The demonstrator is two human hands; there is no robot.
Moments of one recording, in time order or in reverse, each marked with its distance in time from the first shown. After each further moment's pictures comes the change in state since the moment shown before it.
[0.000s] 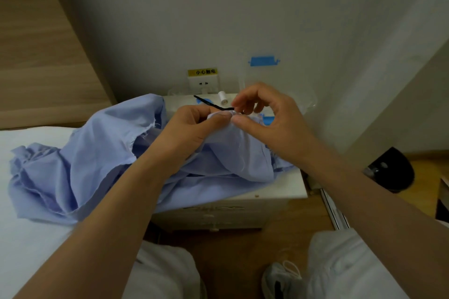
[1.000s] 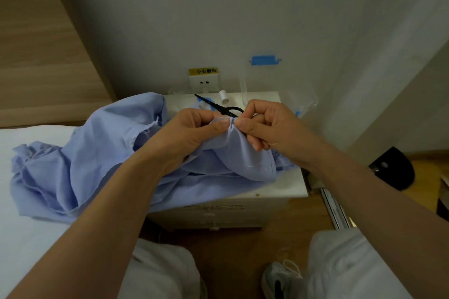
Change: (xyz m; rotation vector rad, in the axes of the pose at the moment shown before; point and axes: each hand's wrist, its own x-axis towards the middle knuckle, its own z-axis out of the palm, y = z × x) left_hand -0.002 -0.003 -0.005 -0.190 -0.204 -0.075; right_hand -0.005 -0.007 -0.005 0.399 -0.235 0.421
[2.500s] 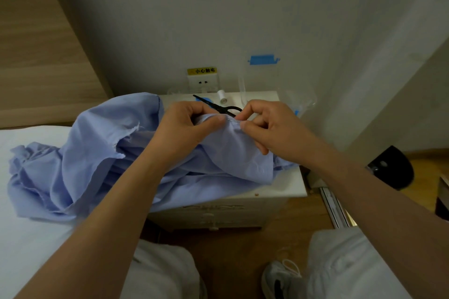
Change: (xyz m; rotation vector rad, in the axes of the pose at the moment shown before) left_hand 0.007 -0.007 -0.004 0.455 0.310 0.235; right_hand 0.002 0.007 -0.003 -0.365 0.071 -0.055
